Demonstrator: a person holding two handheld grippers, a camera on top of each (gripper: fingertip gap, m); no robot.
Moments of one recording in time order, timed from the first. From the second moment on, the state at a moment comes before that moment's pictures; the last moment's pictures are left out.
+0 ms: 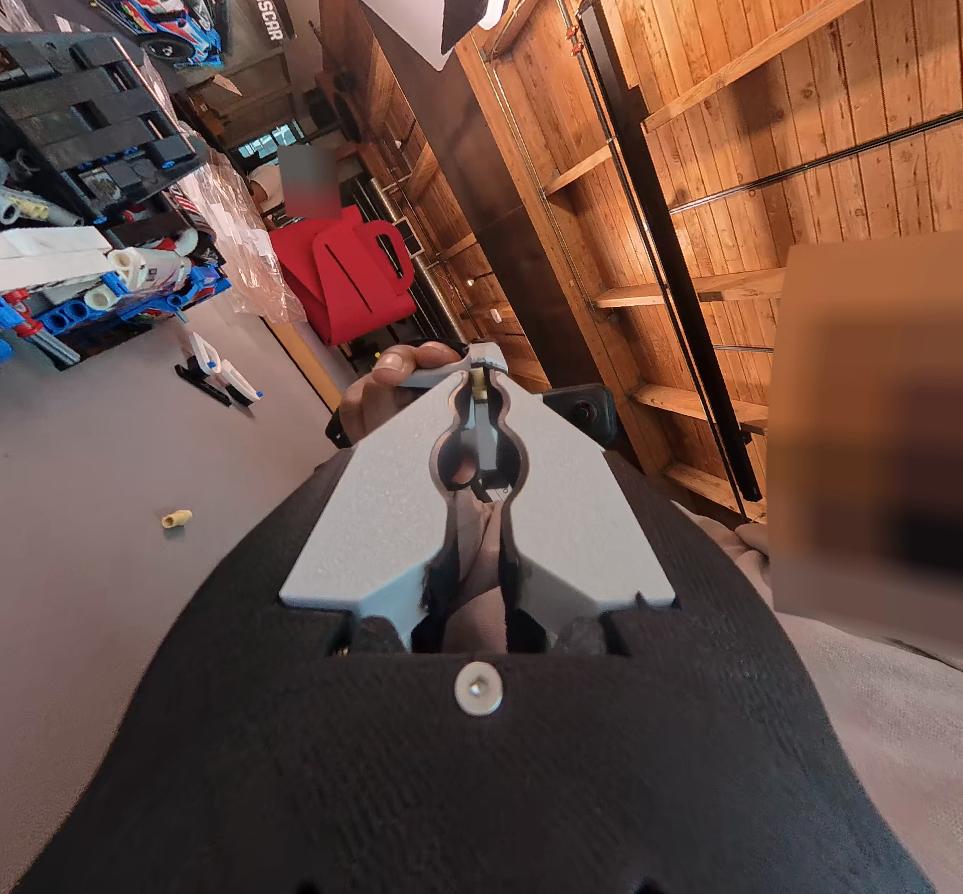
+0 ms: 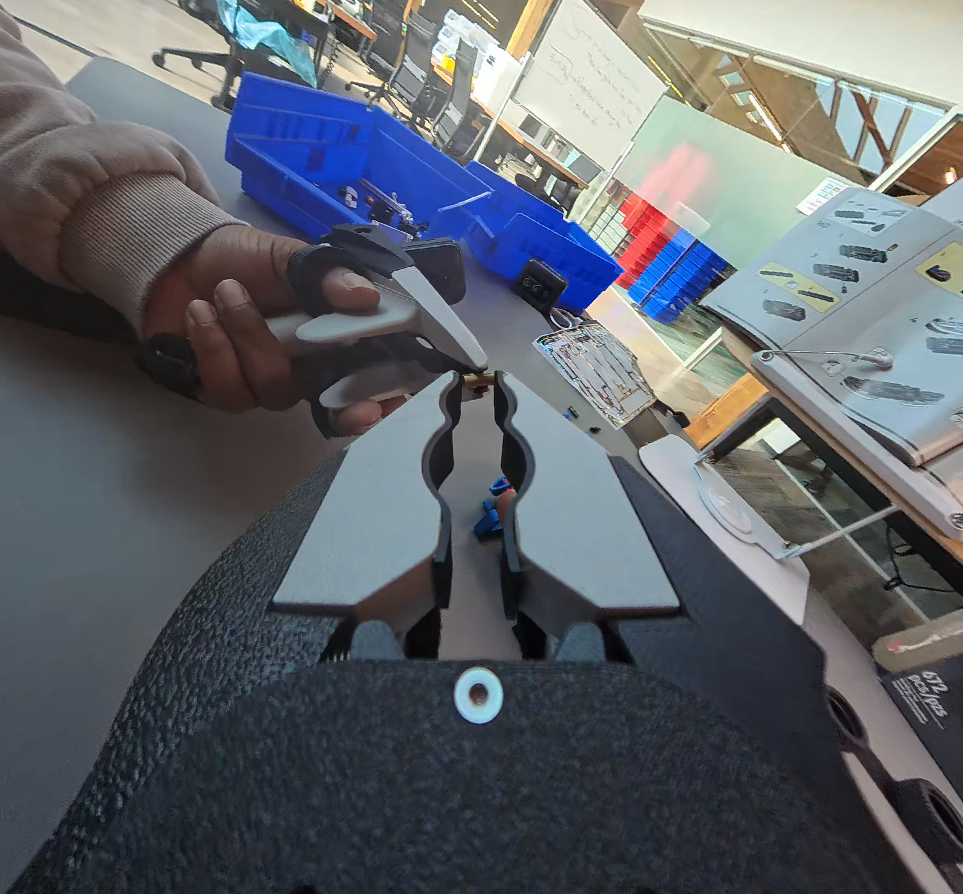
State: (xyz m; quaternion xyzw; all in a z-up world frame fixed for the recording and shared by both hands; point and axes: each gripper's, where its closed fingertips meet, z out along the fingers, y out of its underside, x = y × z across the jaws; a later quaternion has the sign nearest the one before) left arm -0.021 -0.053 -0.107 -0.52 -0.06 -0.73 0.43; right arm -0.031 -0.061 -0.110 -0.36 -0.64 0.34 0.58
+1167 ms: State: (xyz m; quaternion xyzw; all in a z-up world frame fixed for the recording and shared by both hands) left arm -0.011 -0.063 -0.106 -0.52 -0.02 -0.75 0.40; right arm -0.007 -0.073 -0.105 -0.36 -0.66 0.43 0.50
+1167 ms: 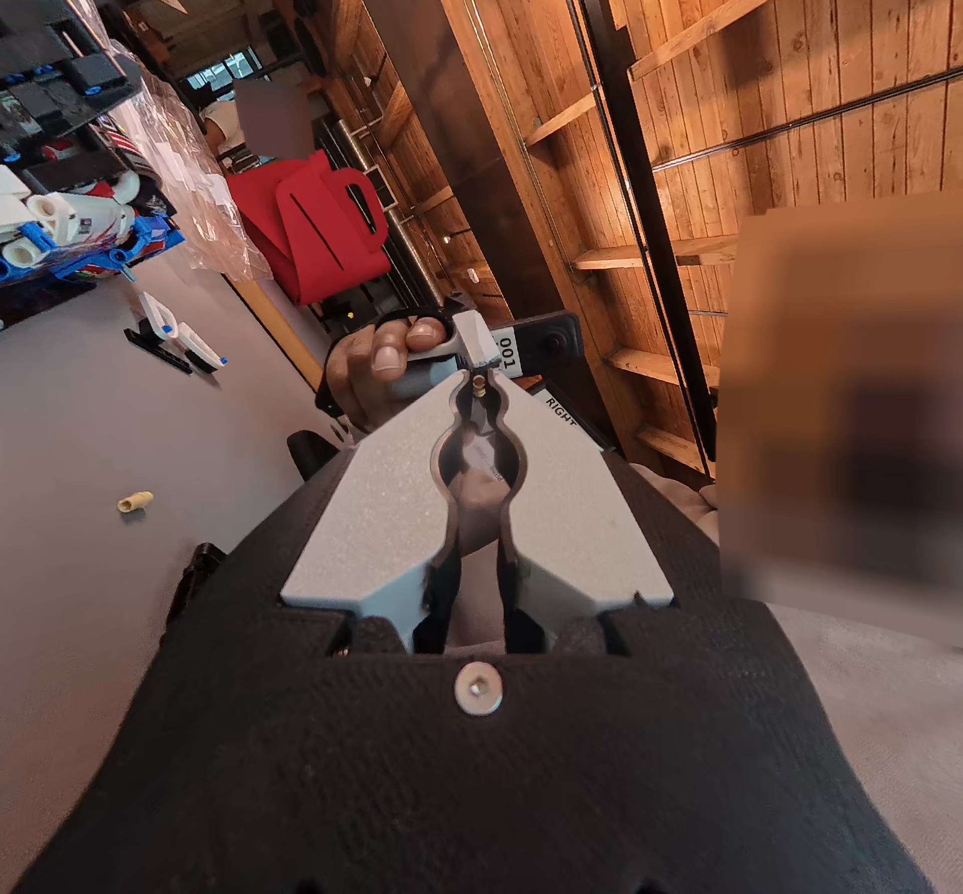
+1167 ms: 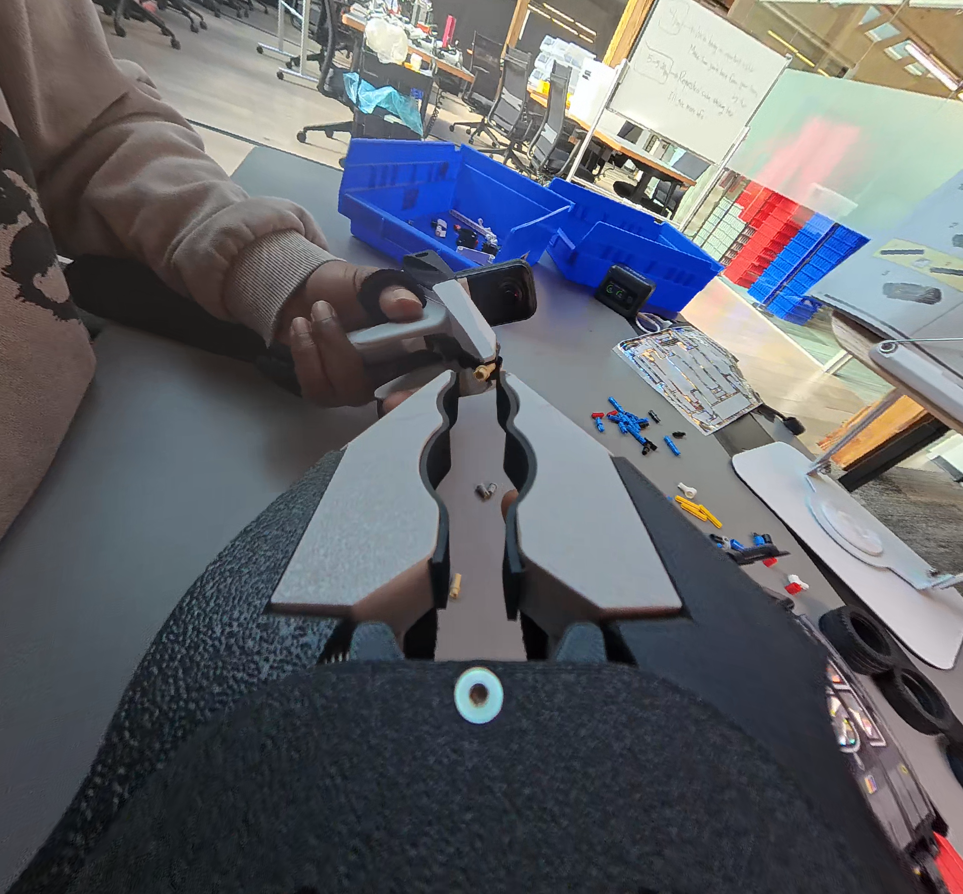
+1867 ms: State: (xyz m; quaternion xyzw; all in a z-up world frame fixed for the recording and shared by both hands) left arm -0.010 -0.066 -0.139 -0.70 0.16 -0.54 0.44; right arm -0.003 -0.067 -0.149 -0.44 -0.72 0.38 0.36
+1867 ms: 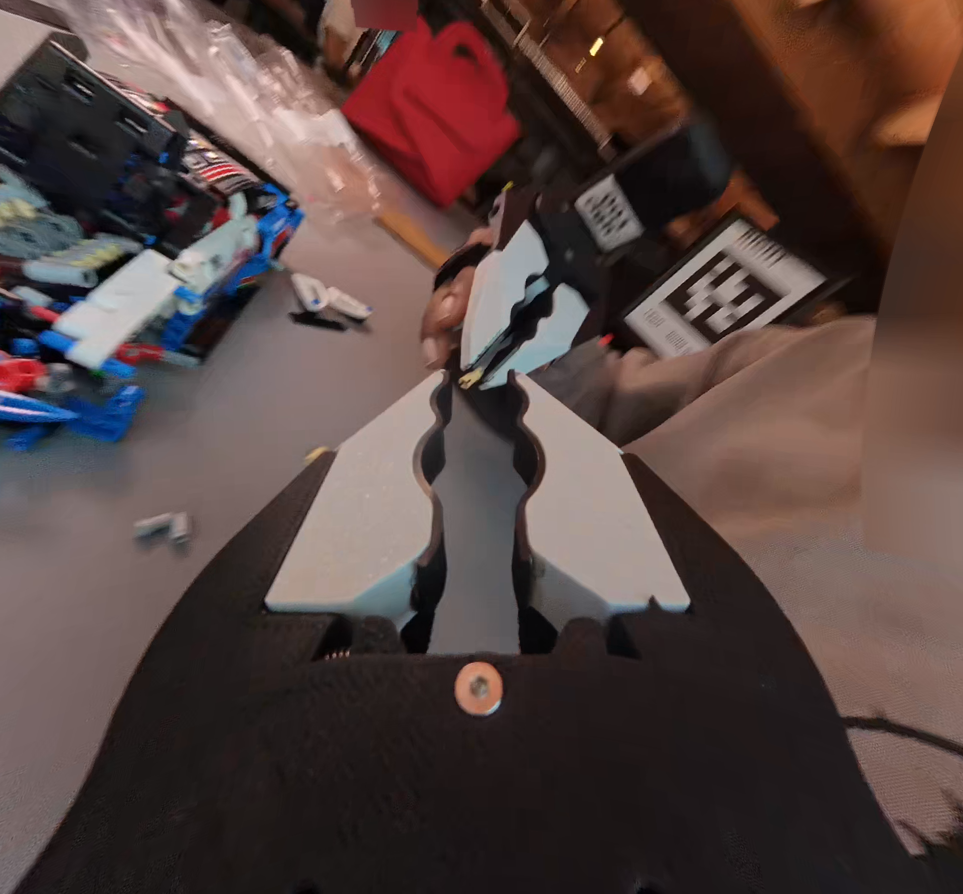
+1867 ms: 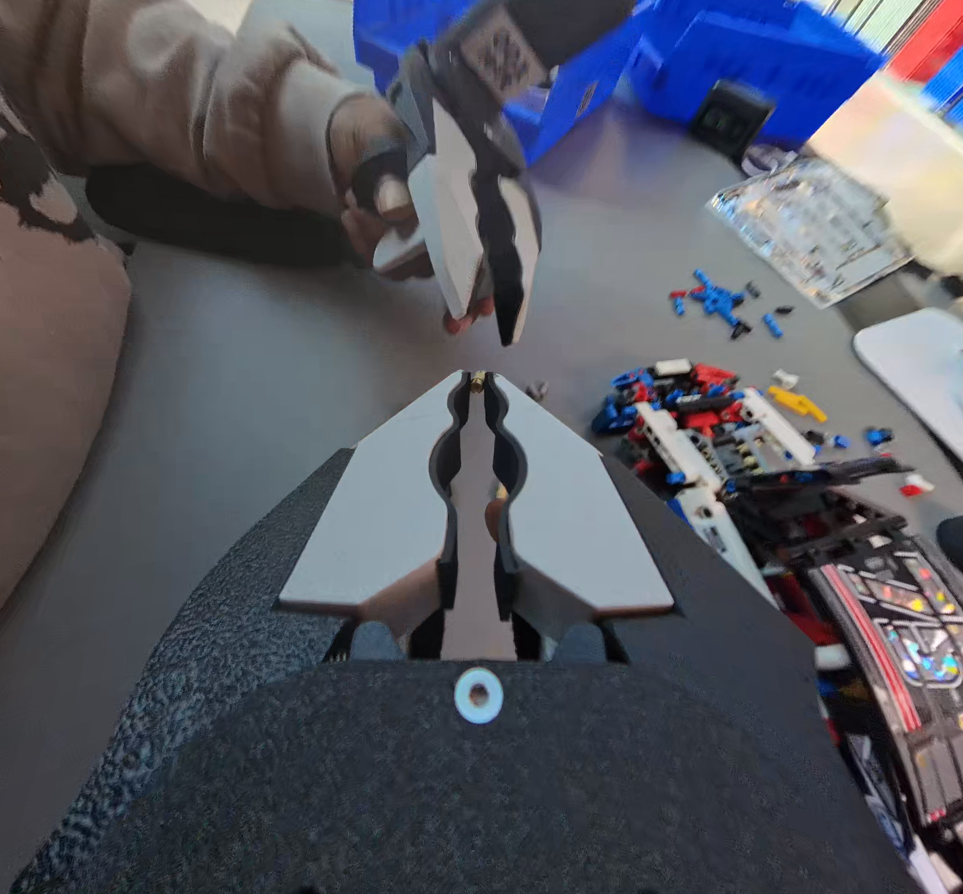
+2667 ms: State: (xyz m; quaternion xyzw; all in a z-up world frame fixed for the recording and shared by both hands) left arm -0.006 -0.085 -0.240 -0.80 0.44 -0.16 0.37; right arm 0.007 -0.068 -0.232 -0.51 -0.84 0.17 0.08
